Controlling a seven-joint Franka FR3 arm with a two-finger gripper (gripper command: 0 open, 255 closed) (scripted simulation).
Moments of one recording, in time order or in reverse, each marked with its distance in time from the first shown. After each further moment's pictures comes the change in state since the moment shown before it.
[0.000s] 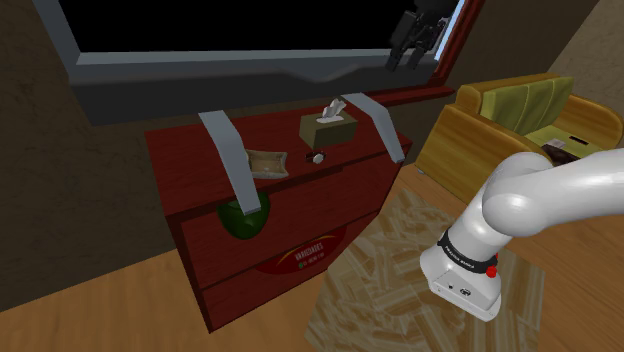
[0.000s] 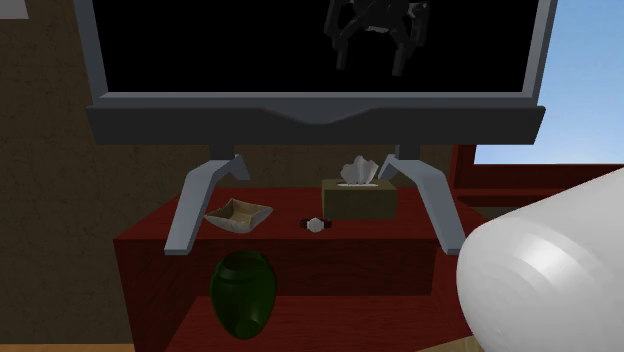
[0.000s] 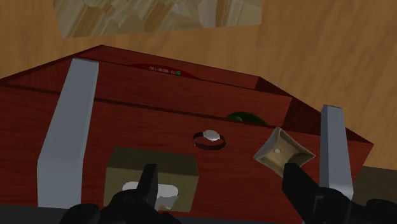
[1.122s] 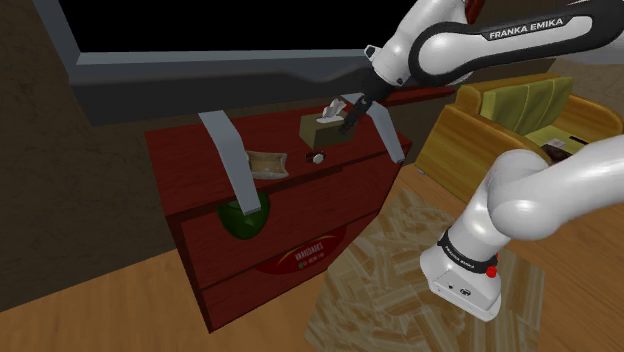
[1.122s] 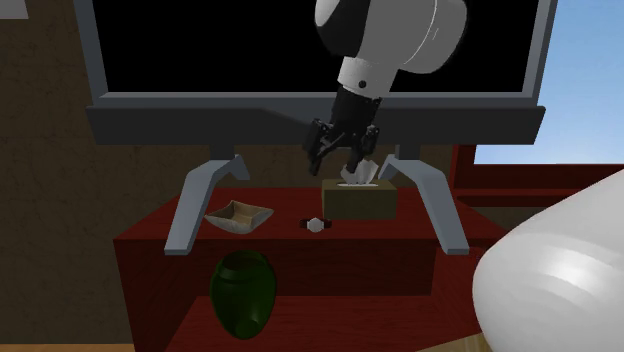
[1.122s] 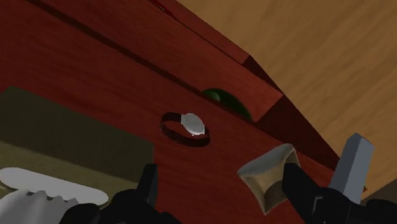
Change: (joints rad) arm 0.168 0.111 -0.112 -0.472 0.072 0.776 -0.411
